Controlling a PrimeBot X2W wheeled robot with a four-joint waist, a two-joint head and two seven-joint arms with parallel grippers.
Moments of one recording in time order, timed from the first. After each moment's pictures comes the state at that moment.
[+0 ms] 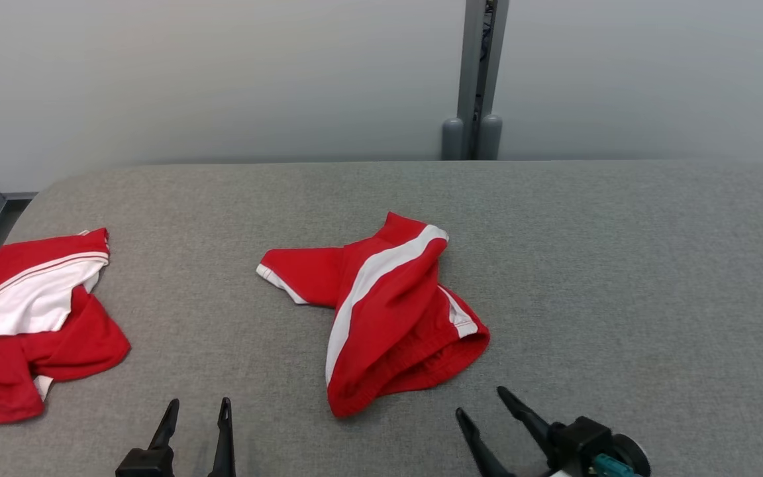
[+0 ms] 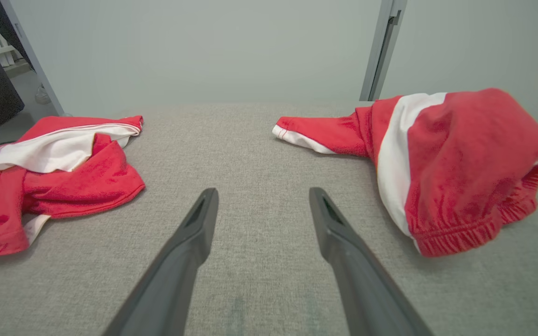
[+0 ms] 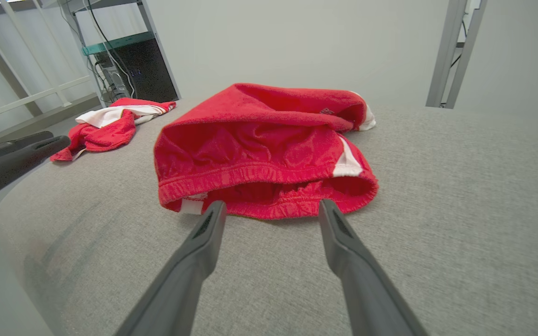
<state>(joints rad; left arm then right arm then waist) 0.08 0.05 -0.08 0.34 -0.13 0.06 -0.26 -0.08 -0.07 0.44 0.41 0.24 0.13 -0.26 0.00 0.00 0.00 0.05</state>
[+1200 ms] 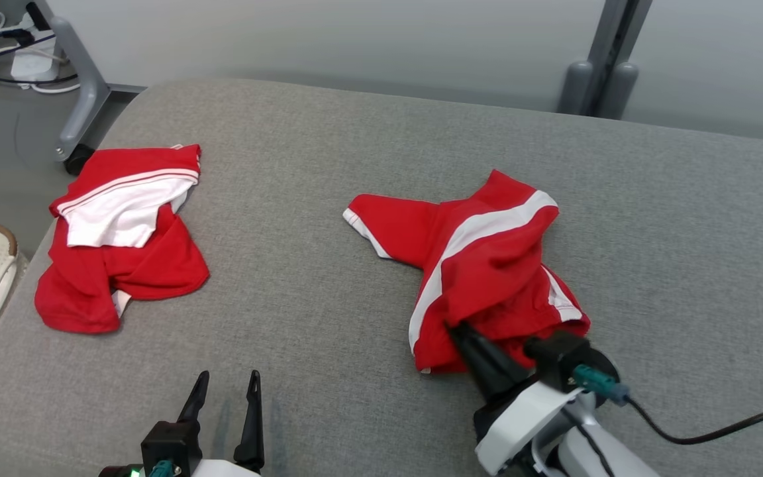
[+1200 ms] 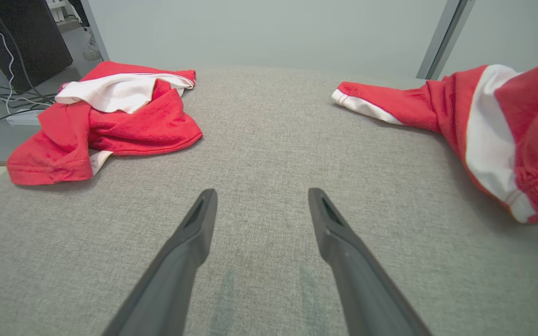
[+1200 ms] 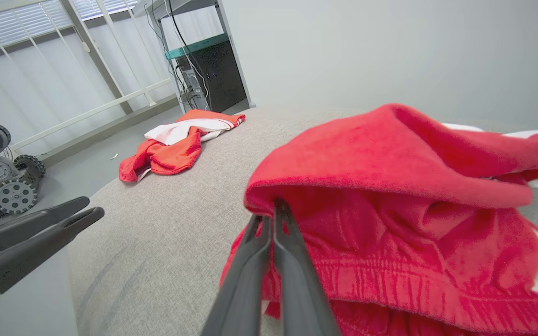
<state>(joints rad) 0.01 0.05 -0.19 0.34 -0.21 0.10 -0.26 -0.34 -0.05 0.60 0.50 0.39 0.13 -0.26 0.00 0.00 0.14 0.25</state>
